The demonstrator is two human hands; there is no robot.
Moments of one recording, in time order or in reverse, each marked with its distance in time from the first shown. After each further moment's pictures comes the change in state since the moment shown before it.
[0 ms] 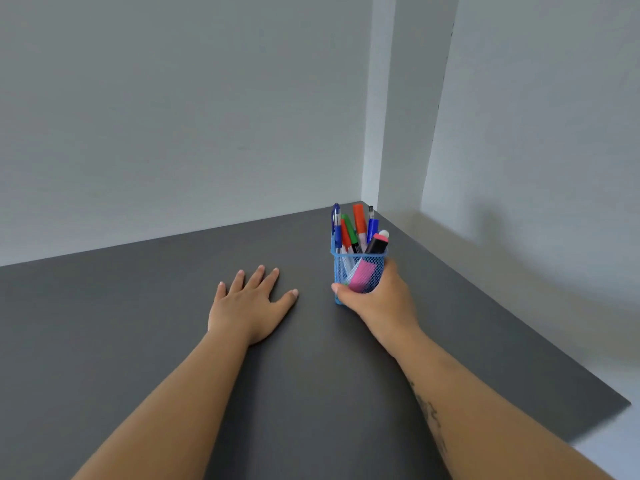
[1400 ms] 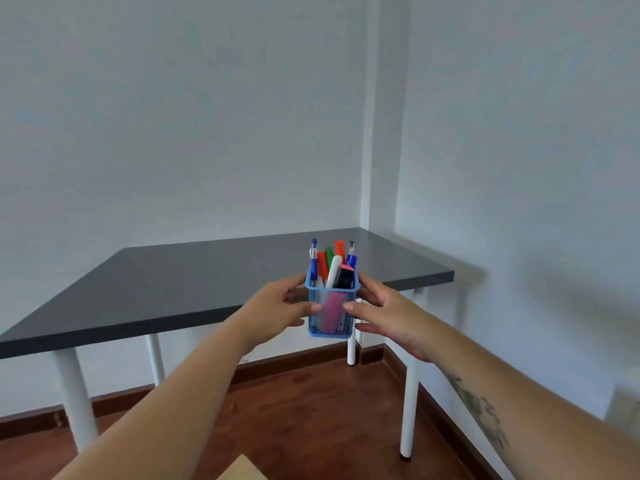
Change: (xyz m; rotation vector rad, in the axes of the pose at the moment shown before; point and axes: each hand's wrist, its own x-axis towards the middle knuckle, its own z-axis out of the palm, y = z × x) left_hand -0.509 -0.032 -0.064 -0.956 0.019 0.385; right_hand -0.451 -0.115 -0.149 0.222 -0.554 -0.167
